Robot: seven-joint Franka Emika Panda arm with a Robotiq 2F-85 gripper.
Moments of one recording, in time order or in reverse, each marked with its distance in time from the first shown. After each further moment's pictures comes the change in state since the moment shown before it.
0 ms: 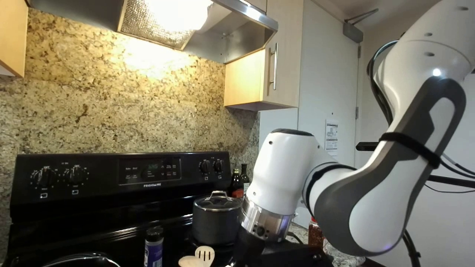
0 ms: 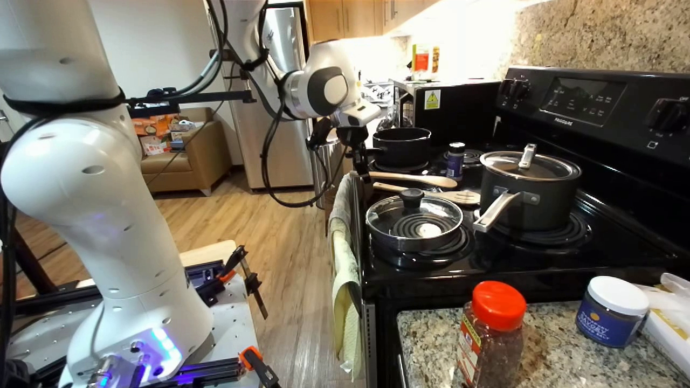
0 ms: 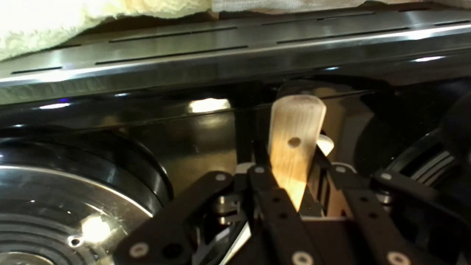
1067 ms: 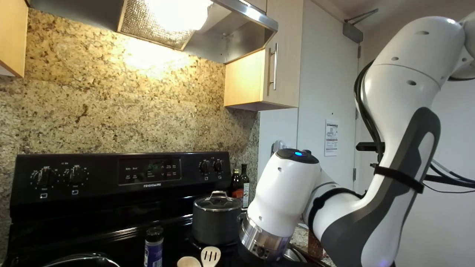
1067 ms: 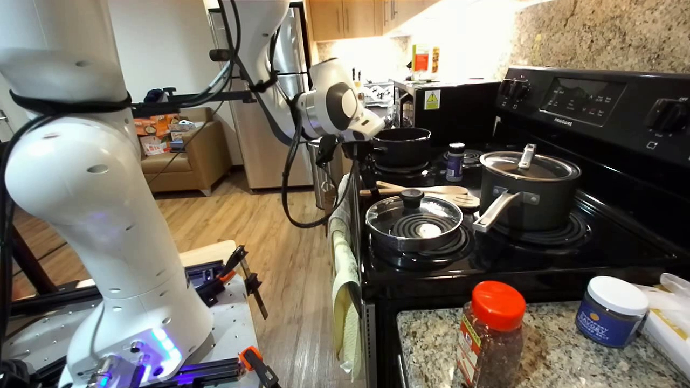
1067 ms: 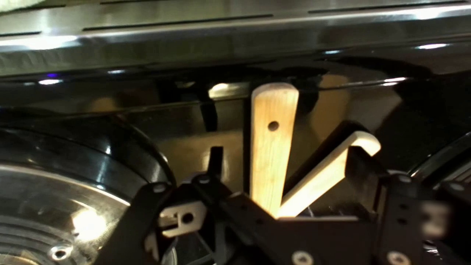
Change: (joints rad) arm 0.029 0.094 -0.106 0.008 -0.359 0.131 0.243
